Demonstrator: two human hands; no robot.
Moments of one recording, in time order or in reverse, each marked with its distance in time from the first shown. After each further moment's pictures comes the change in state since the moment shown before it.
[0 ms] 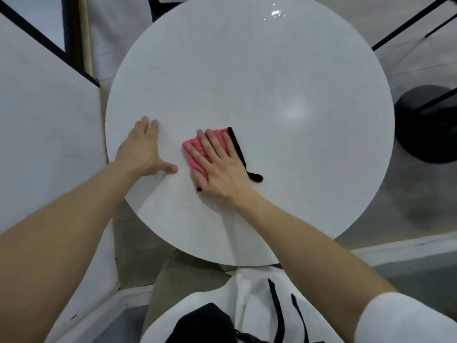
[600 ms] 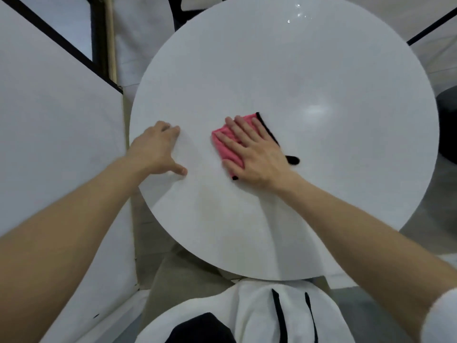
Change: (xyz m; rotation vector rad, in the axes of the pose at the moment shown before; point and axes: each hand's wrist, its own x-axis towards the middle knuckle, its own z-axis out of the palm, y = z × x) left_hand 0.003 -0.007 -0.034 0.111 -0.012 0.092; right_hand 0.036 0.055 -0.019 -0.018 0.000 -0.050
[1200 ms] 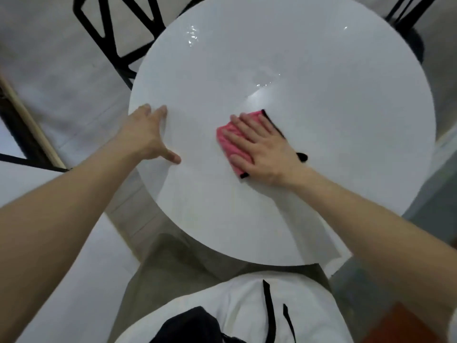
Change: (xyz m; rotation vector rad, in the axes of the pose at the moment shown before) left_hand 0.123 -0.062 -0.077 0.173 0.051 0.369; right_hand 0.036 -0.079 0.018 -0.032 0.059 0.490
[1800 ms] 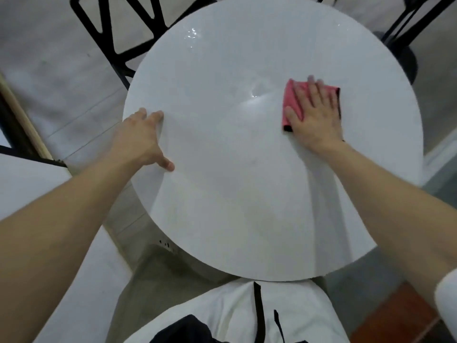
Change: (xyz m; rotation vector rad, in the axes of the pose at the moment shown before) left_hand 0.008 0.002 0.002 0.025 0.035 -0.039; right_hand 0.021 0.125 -0.029 -0.035 0.053 0.542
